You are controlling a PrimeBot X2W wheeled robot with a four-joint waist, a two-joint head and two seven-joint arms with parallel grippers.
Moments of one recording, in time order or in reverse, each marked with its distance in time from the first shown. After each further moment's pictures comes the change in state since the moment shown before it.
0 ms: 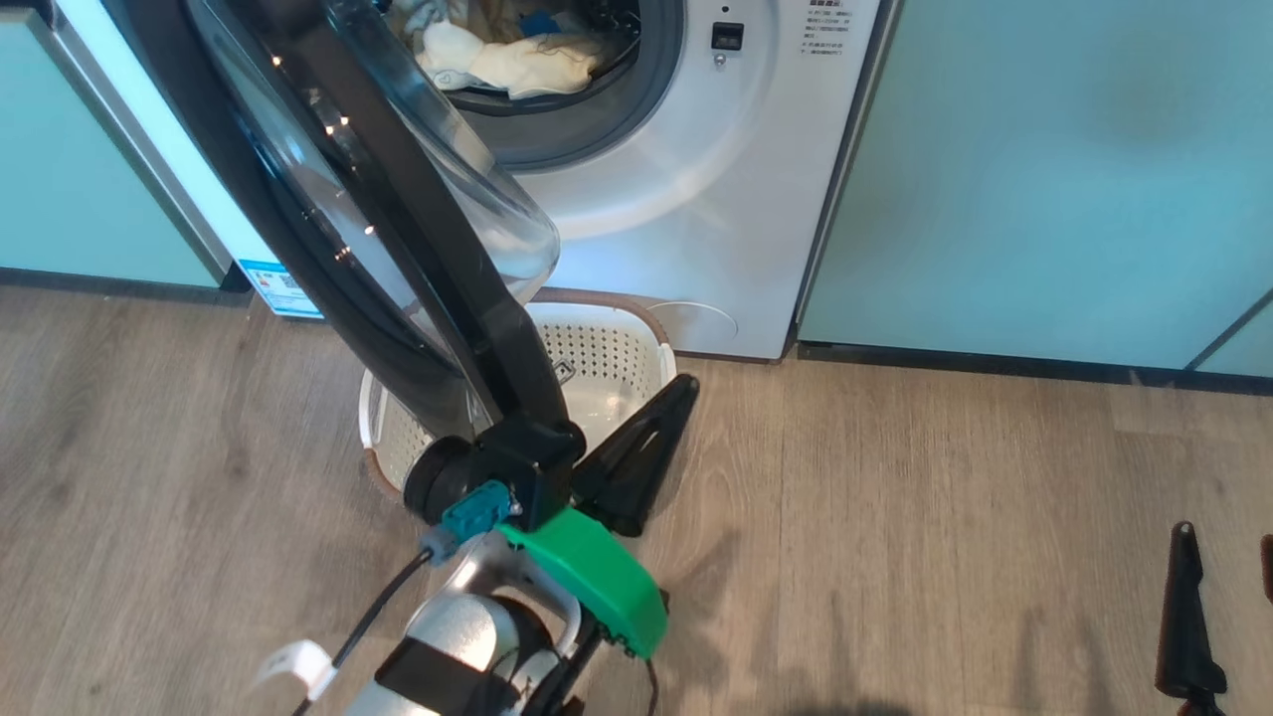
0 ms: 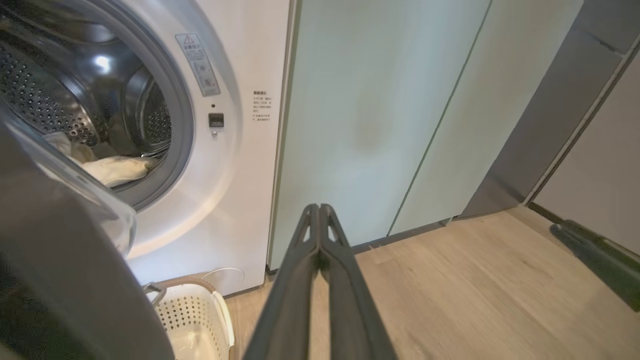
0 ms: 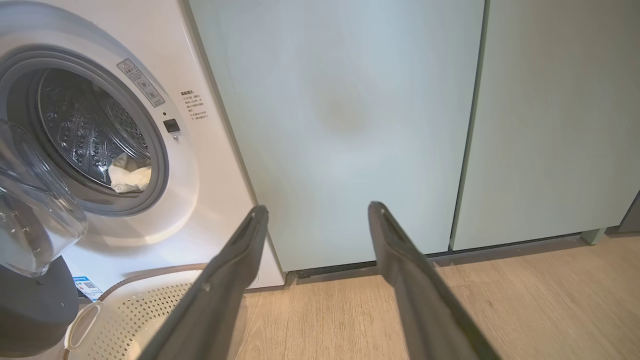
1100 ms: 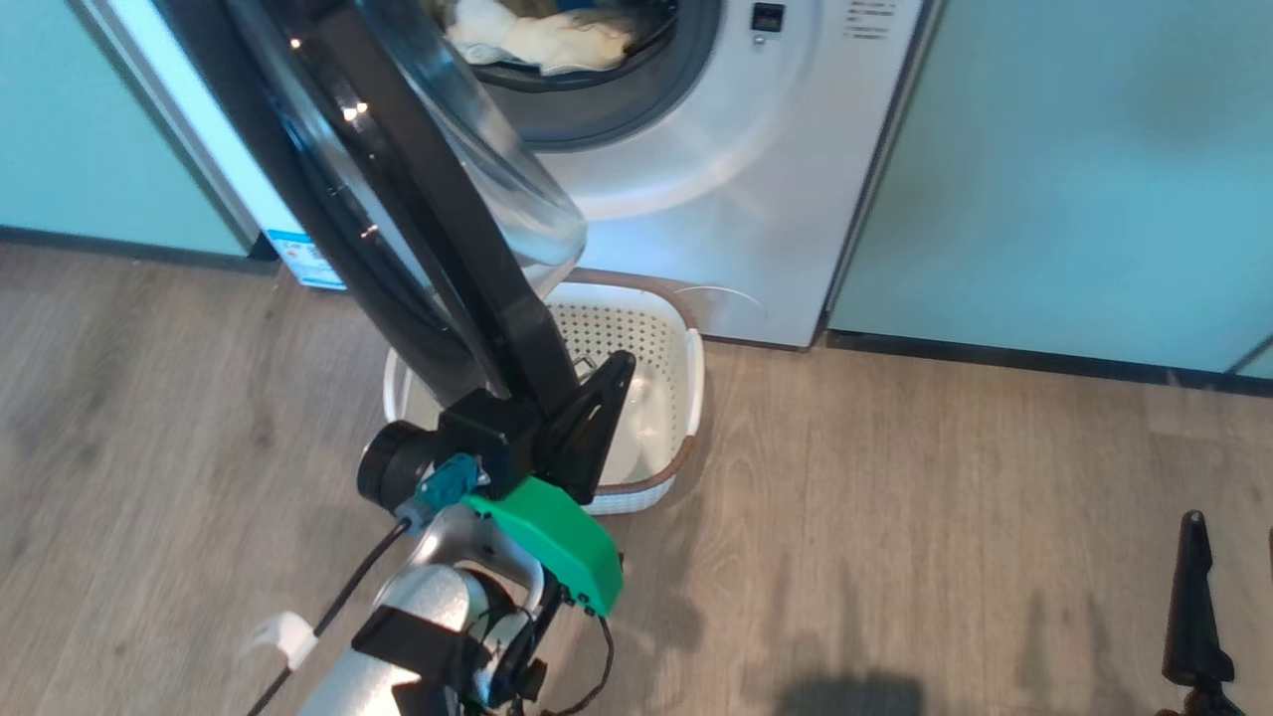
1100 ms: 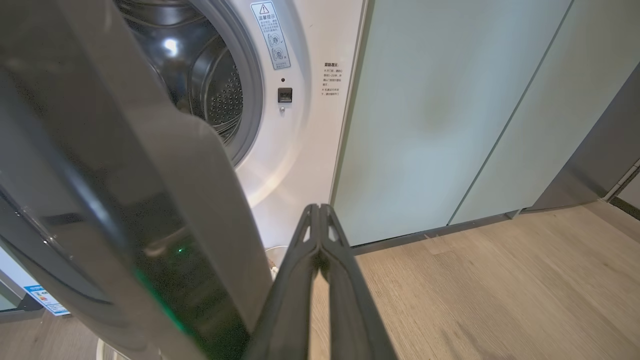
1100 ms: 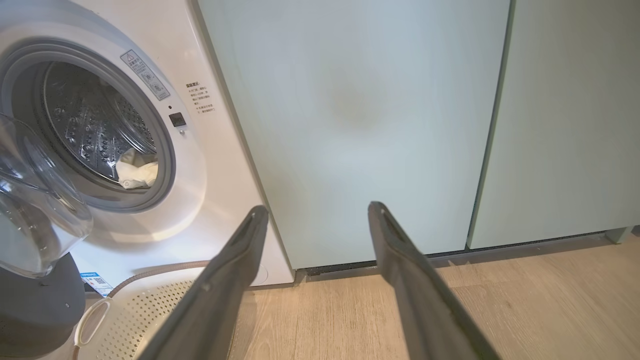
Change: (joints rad) left arm -0.042 0.031 0.058 0.121 0.035 0.071 -0.046; right arm -0.021 0.000 -0.010 0.012 0.018 0.000 0.000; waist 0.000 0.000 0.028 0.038
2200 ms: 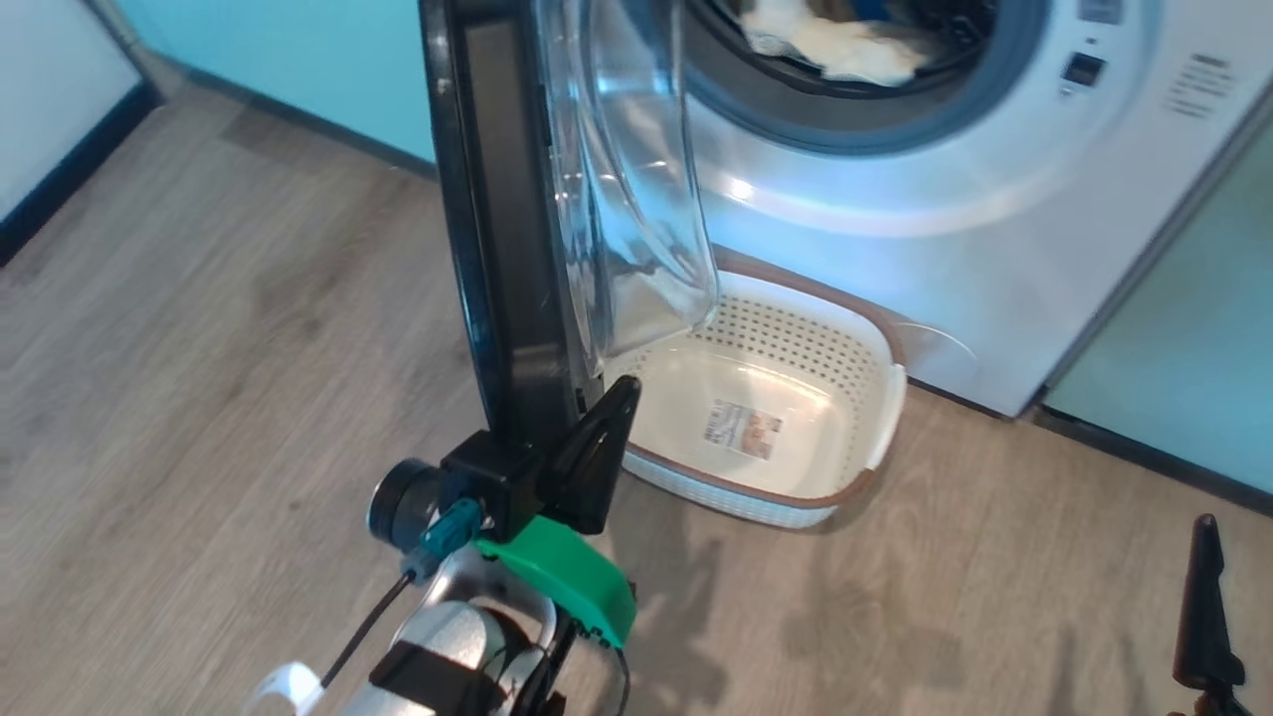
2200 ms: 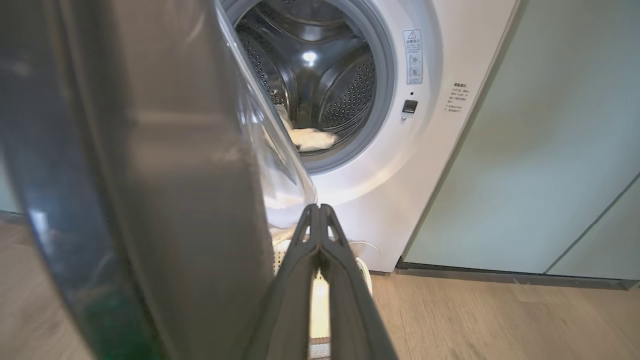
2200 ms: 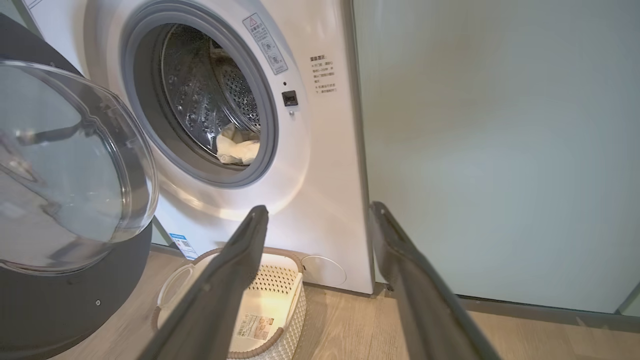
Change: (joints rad) left arm 0.045 -0.010 -0.045 -0.010 -0.017 0.062 -0.079; right arm 0.003 0.000 -0.021 0.001 -0.030 0.000 0.000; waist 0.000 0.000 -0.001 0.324
